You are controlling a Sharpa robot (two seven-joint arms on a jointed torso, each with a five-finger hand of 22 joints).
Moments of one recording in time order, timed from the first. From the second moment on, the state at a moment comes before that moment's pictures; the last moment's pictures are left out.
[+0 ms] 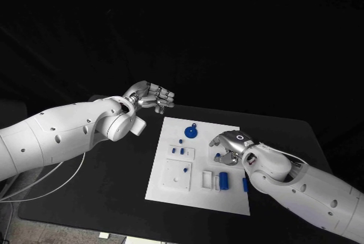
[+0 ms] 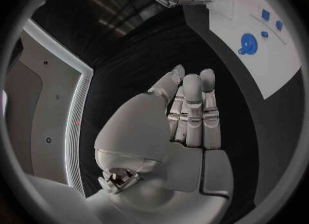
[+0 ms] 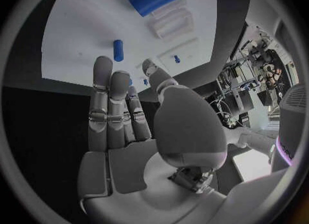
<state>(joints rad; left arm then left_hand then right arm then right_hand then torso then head) 1.35 -0.72 -0.11 1.31 -0.42 -0.27 0.18 1.45 0.01 0.13 -0.24 0.20 0.92 0.16 0.15 0.07 0.99 0.11 0.26 0.06 1.25 0.01 1.14 0.33 0.13 1.18 -0.02 0.38 1.31 0.74 -0.70 0.38 1.46 -2.08 -0.19 -0.23 1.32 -0.20 0.28 -0.13 0.13 1.00 0.05 0.06 0.06 1.03 0.11 0.07 0.06 1.41 -0.01 0.83 0.62 0.17 1.47 -0.03 0.37 0.86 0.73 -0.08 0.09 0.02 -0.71</state>
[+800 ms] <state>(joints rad) 1.35 -0.71 -0.11 1.30 -0.42 -0.26 0.18 1.45 0.01 0.13 -0.23 0.20 0.92 0.16 0.15 0.07 0.99 0.11 0.26 0.06 1.25 0.01 1.14 0.33 0.13 1.18 -0.02 0.38 1.31 0.74 -0.65 0.38 1.36 -2.12 -0.13 -0.25 1.23 -0.16 0.60 -0.24 0.12 1.10 0.09 0.06 0.06 1.20 0.06 0.07 0.06 1.43 -0.02 0.84 0.62 0.16 1.47 -0.04 0.41 0.88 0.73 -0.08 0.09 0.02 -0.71</state>
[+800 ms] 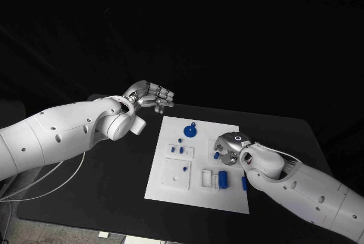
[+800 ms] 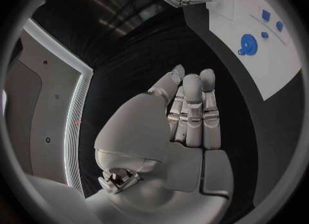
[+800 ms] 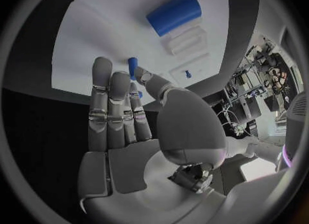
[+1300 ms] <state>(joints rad) 1.35 -0.71 -0.11 1.30 -0.42 -0.26 0.18 1.45 0.01 0.13 -0.23 0.20 0.92 0.16 0.15 0.07 0.99 0.11 0.26 0.06 1.25 0.01 1.14 0.33 0.13 1.18 -0.02 0.38 1.31 0.74 -0.63 0.38 1.33 -2.12 -0.13 -0.24 1.22 -0.16 0.60 -0.24 0.12 1.12 0.10 0.06 0.07 1.21 0.06 0.07 0.06 1.43 -0.02 0.84 0.62 0.15 1.47 -0.04 0.41 0.88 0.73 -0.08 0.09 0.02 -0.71</state>
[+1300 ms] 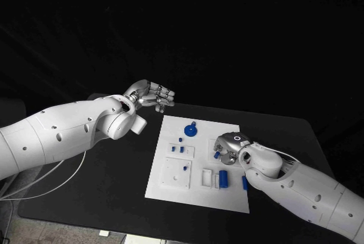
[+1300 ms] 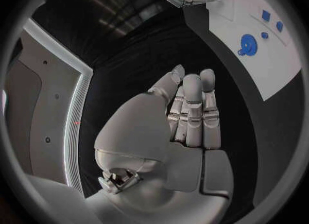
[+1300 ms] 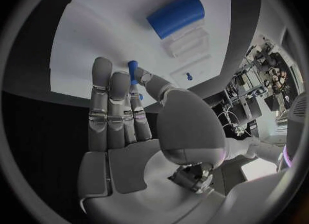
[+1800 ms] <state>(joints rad) 1.35 -0.71 -0.11 1.30 -0.42 -0.26 0.18 1.45 0.01 0.14 -0.24 0.20 0.92 0.16 0.15 0.07 0.99 0.11 0.26 0.06 1.25 0.01 1.14 0.33 0.13 1.18 -0.02 0.38 1.31 0.74 -0.62 0.38 1.31 -2.11 -0.12 -0.22 1.23 -0.13 0.58 -0.23 0.10 1.16 0.10 0.06 0.07 1.25 0.05 0.07 0.06 1.43 -0.03 0.84 0.63 0.15 1.47 -0.05 0.41 0.88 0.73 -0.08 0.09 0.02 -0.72</state>
